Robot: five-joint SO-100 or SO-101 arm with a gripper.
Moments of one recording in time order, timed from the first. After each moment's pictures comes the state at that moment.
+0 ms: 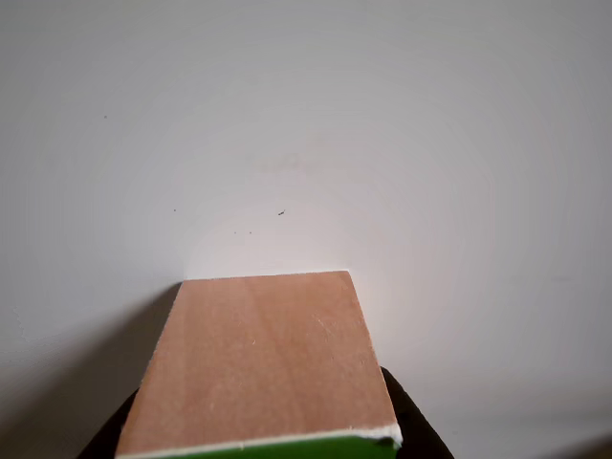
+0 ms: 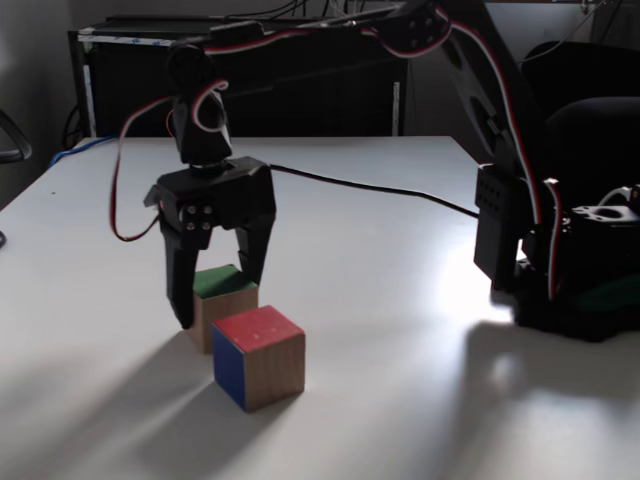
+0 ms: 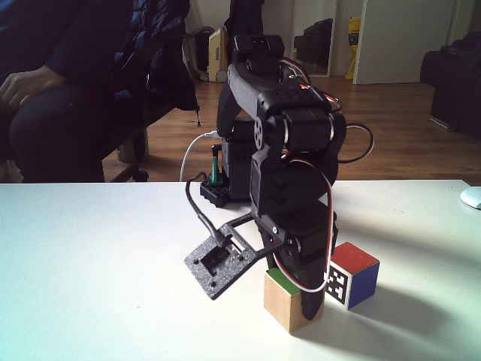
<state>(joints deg) 3.5 56.2 62.2 90.3 -21.2</state>
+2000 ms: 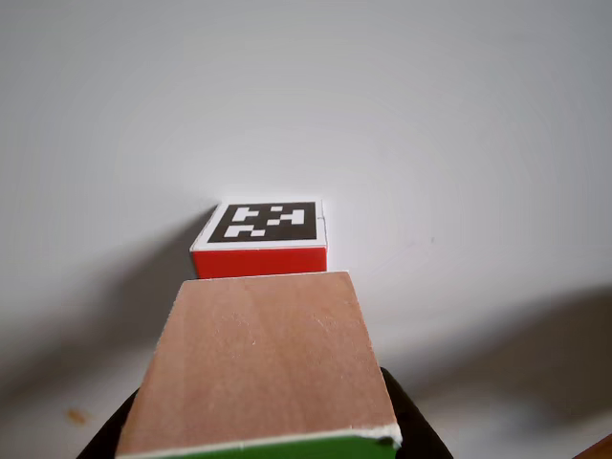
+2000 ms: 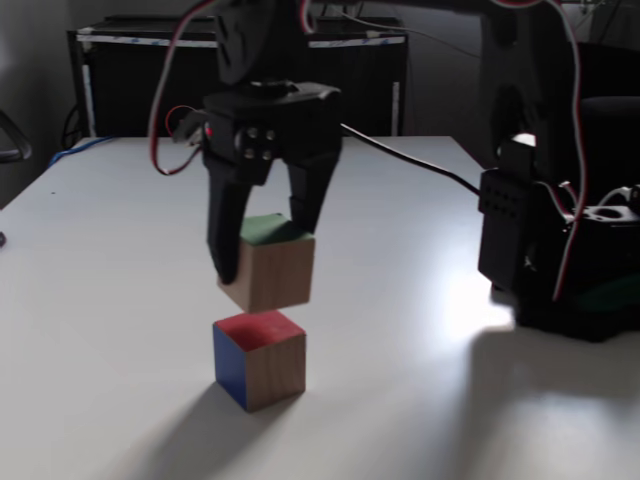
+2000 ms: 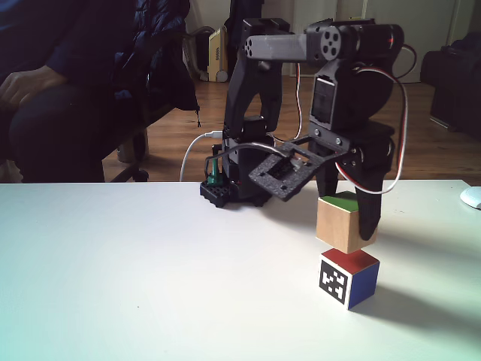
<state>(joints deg) -12.6 75.2 66.2 100.7 -7.9</state>
